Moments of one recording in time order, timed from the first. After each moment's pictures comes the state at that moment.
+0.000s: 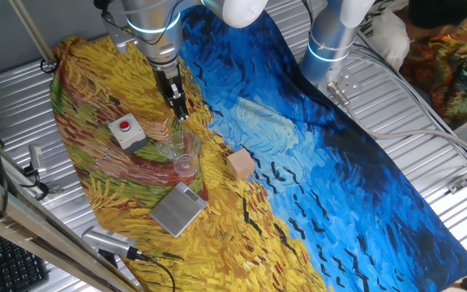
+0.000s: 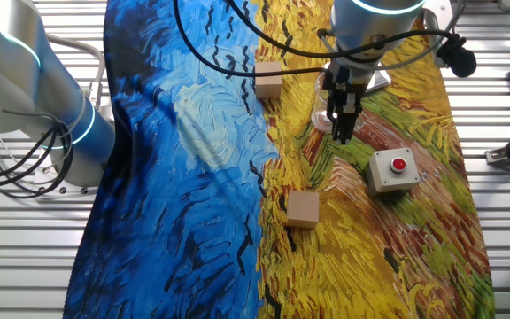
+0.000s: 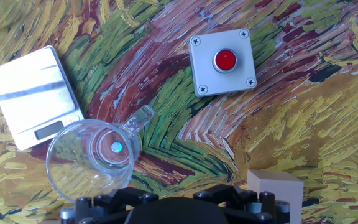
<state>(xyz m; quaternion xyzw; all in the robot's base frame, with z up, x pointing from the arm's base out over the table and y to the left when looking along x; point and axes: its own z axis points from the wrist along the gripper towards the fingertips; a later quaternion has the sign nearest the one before) 0.500 0.000 0.170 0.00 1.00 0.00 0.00</state>
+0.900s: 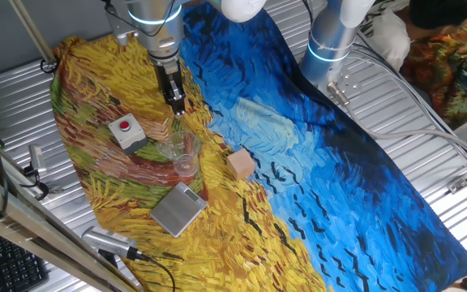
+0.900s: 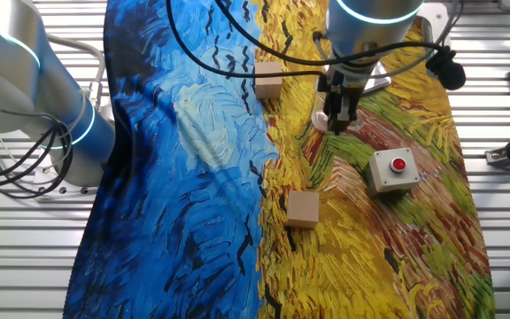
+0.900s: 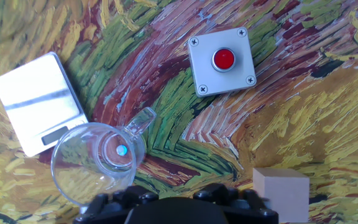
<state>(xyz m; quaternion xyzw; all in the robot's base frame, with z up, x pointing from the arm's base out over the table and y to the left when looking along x) 0.499 0.001 0.172 0.03 1.00 0.02 0.01</state>
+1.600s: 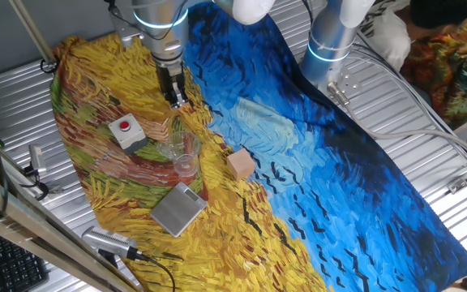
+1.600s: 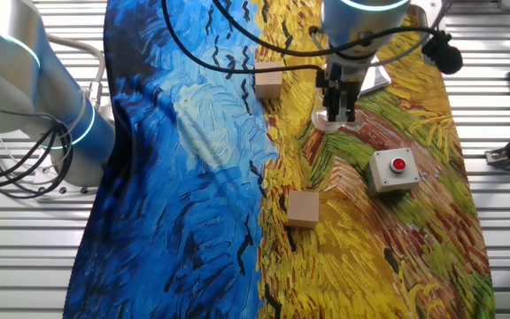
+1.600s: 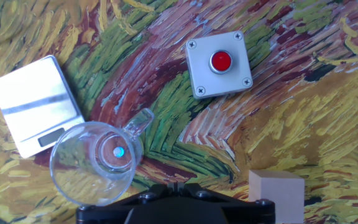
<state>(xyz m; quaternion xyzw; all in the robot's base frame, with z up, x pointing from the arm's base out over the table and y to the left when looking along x) 0.499 0.001 0.177 0.01 1.00 0.00 0.02</state>
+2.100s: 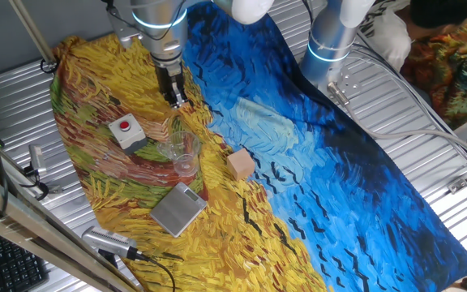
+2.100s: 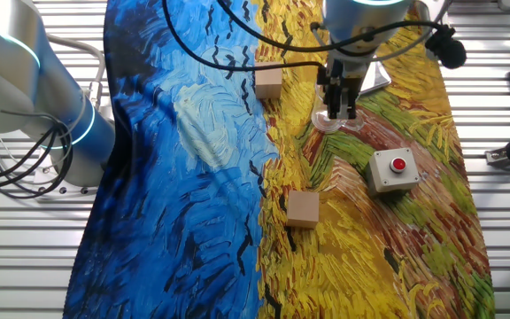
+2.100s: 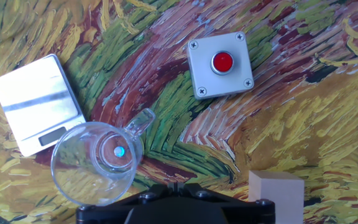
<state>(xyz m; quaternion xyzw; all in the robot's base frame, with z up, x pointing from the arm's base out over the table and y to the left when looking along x) 0.496 0.003 0.182 0.01 1.00 0.01 0.02</state>
